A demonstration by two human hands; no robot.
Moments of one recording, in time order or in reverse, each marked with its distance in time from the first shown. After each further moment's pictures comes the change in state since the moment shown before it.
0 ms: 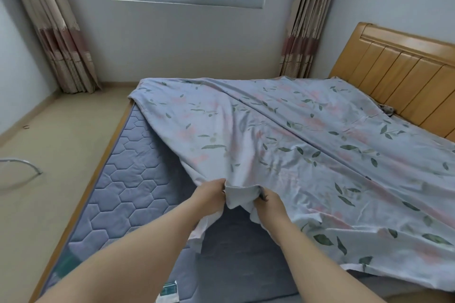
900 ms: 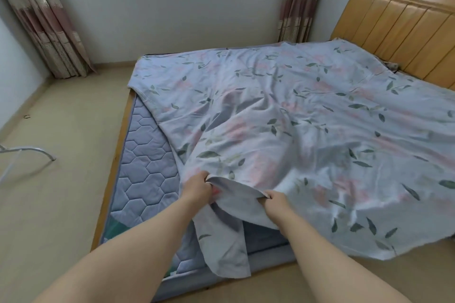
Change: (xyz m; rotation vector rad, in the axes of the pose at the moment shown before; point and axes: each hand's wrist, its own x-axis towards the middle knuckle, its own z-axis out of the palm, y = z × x) left_hand -0.068 -0.150 0.005 -0.310 0.104 -0.196; right_hand -0.071 0.044 0.117 -0.179 0.029 0.298
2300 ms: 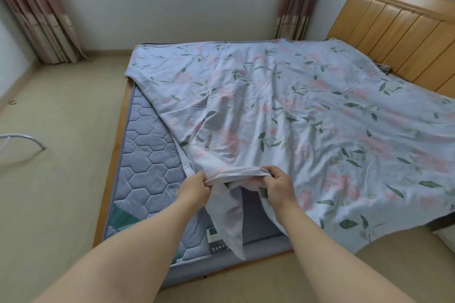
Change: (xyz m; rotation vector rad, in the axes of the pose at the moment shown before) left_hand -0.017 -0.046 -0.025 0.261 0.001 0.053; right_hand -0.042 -0.038 0.029 0.459 0.118 -0.262
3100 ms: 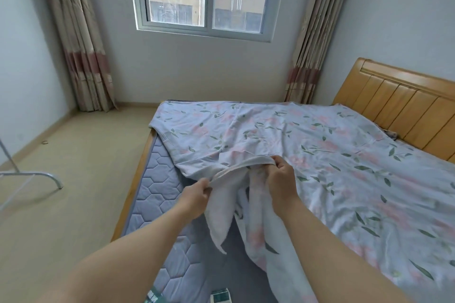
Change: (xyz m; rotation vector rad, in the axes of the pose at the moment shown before) left_hand 0.002 0.022 -0.099 -0.150 0.217 0.169; right_hand 0.006 -0.126 0.038 0.105 0.015 -0.294
